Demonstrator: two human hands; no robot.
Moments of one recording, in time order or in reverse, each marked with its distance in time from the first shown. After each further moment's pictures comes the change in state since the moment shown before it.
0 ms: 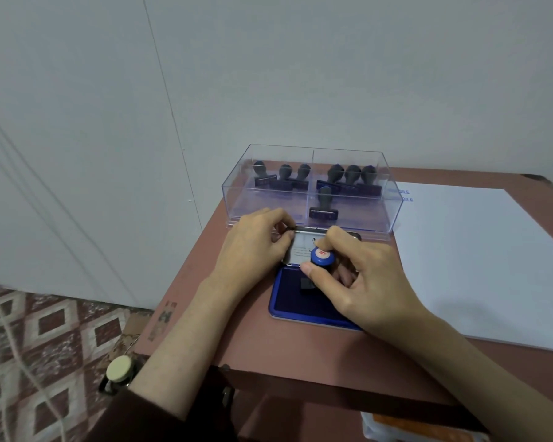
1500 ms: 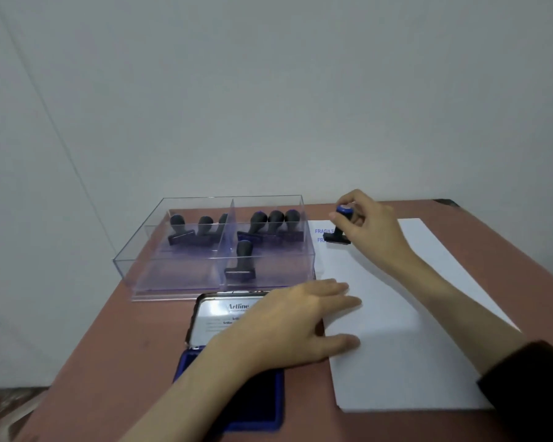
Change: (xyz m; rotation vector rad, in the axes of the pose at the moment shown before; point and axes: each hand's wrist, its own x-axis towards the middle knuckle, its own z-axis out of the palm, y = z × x) left_hand 0.035 0.110 0.053 0.046 -0.582 0.462; right_hand 0.065 0.155 -0.099 -0.142 0.263 0.375
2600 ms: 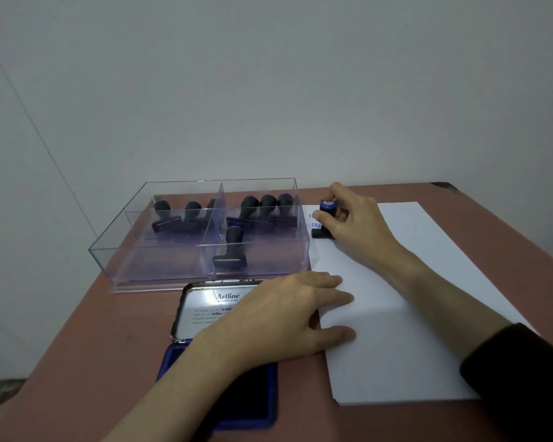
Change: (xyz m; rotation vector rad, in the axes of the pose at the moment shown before) left_hand 0.001 -0.002 0.002 0.009 -0.033 0.004; right_hand -0.005 0.011 0.017 -0.039 -0.074 -0.123
